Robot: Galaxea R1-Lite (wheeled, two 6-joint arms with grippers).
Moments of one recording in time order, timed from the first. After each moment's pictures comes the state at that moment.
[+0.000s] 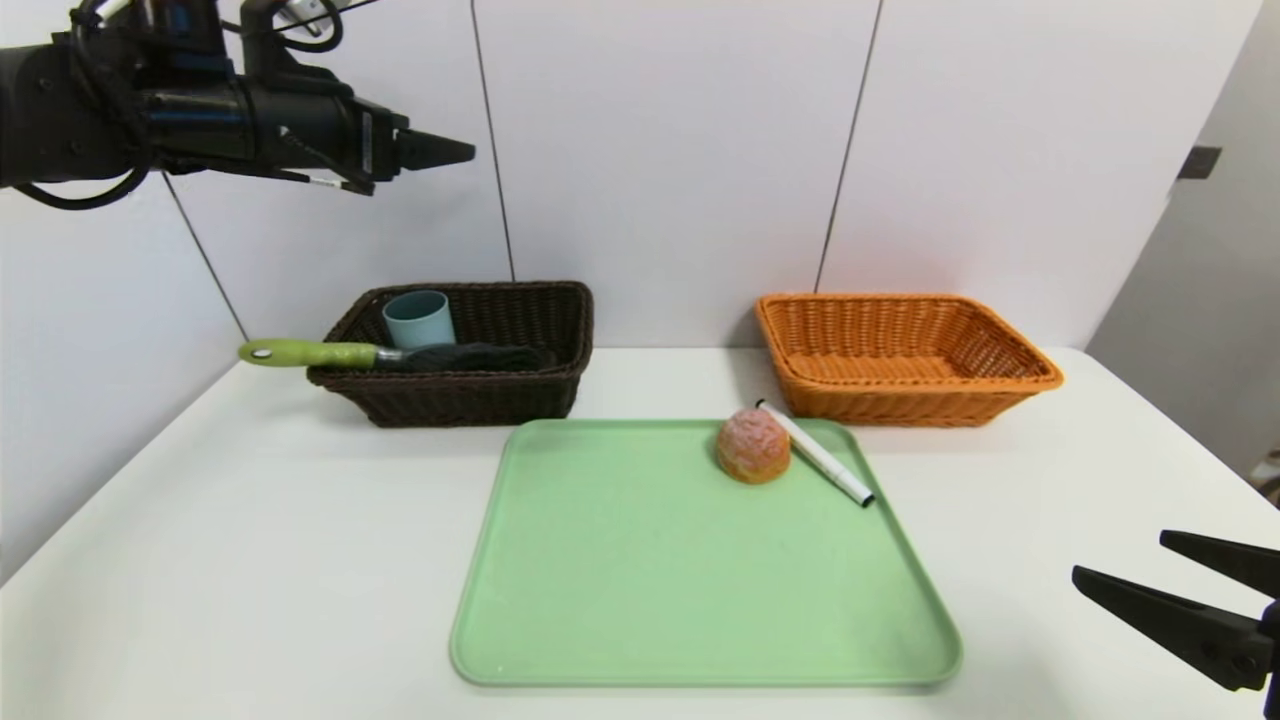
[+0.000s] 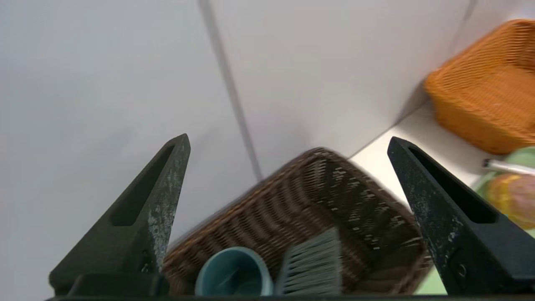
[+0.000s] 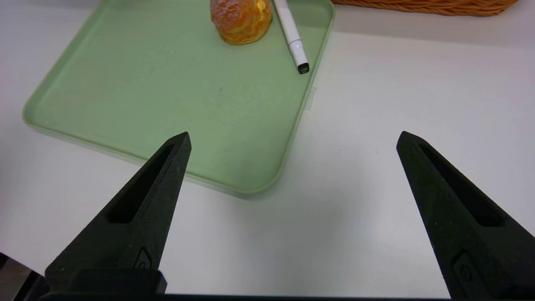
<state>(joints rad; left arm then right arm) -0.08 1.94 -1.97 0.14 -0.53 0.24 0.20 0.90 -0.44 -0.07 0.20 0.10</state>
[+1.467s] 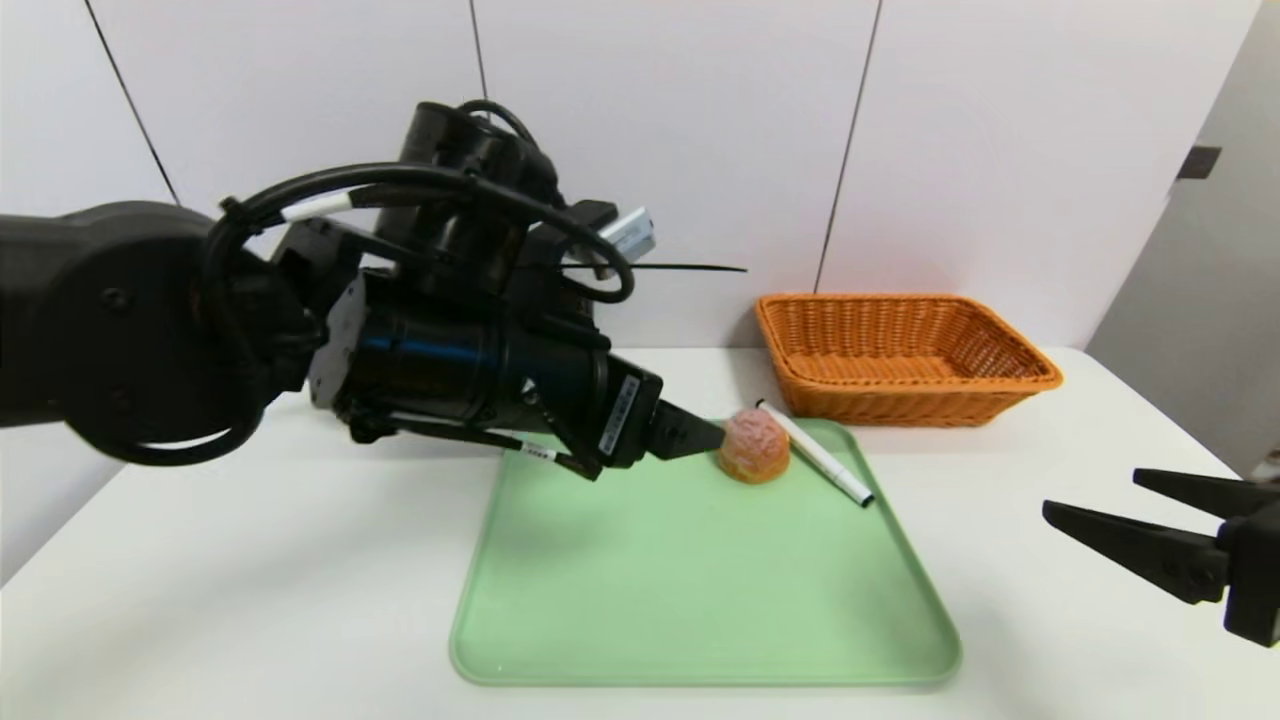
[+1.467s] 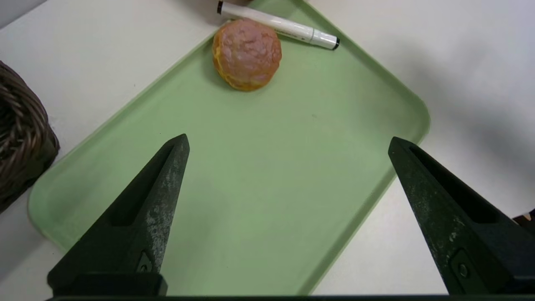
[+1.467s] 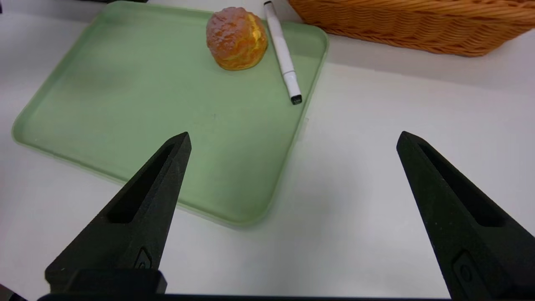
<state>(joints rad) -0.73 1.70 -1.37 0.18 -0.18 -0.03 0.20 1.03 -0.56 -0.06 0.20 0.05</state>
